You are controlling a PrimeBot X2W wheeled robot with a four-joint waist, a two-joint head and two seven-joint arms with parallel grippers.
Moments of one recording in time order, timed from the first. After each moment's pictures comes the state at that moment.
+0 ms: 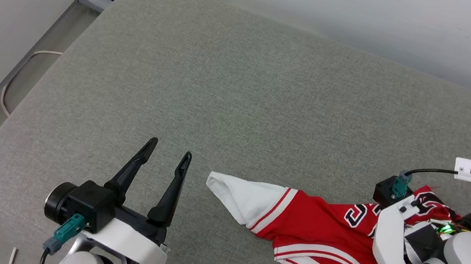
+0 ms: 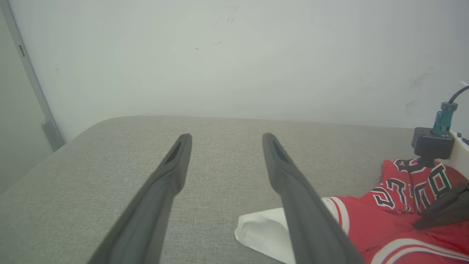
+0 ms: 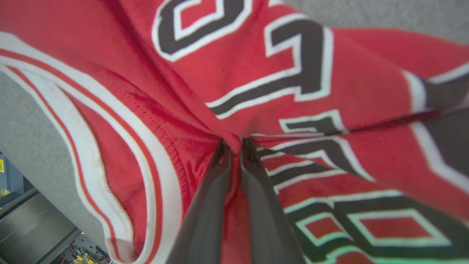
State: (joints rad) left arm -0.12 0.17 -0.26 0.04 -0.27 -0.13 -0.26; right arm -0.49 -0.51 0.65 0.35 0.57 0.13 0.98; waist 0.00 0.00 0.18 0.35
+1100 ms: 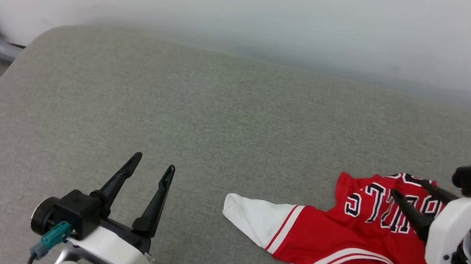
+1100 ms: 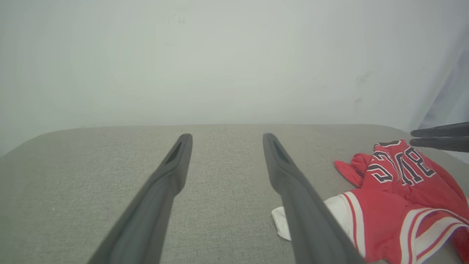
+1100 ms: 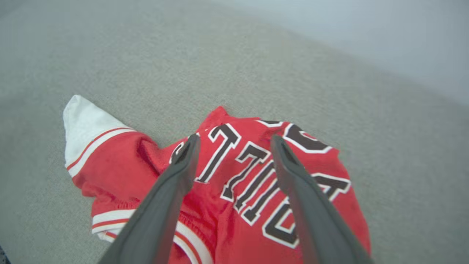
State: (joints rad) left arm -0.08 0.21 -0.24 0.08 -0.31 -0.13 -0.26; right arm -0.46 -0.62 0.56 0.34 0.72 0.13 0.27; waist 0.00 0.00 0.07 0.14
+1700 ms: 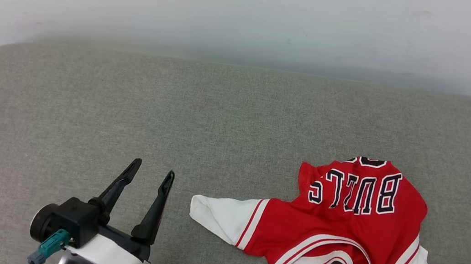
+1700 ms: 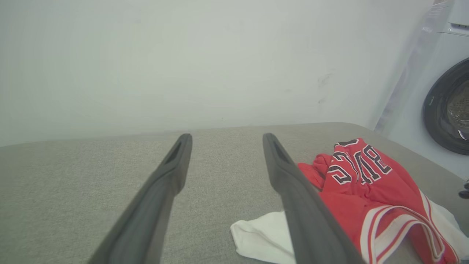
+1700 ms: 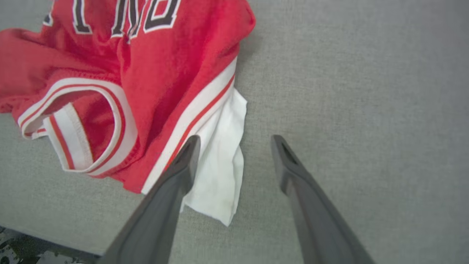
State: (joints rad) left arm -0.04 0.21 -0.24 0.05 -0.32 -0.13 -0.26; right arm -0.01 -0.44 -0.01 0.06 0.46 0.13 0.66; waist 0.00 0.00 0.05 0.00
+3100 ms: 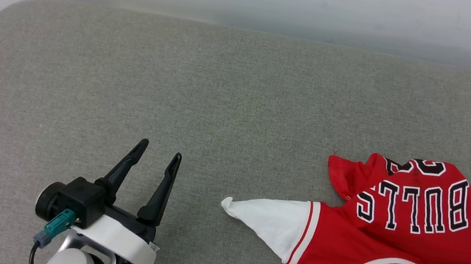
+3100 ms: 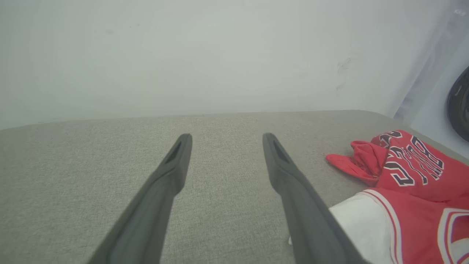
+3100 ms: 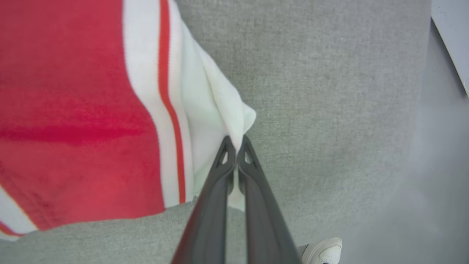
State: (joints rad) left arm -0.13 0.22 -0.27 0.07 -0.33 -0.13 -0.26; right arm -0.07 -0.51 -0.19 0.30 0.25 0.13 0.77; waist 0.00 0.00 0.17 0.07
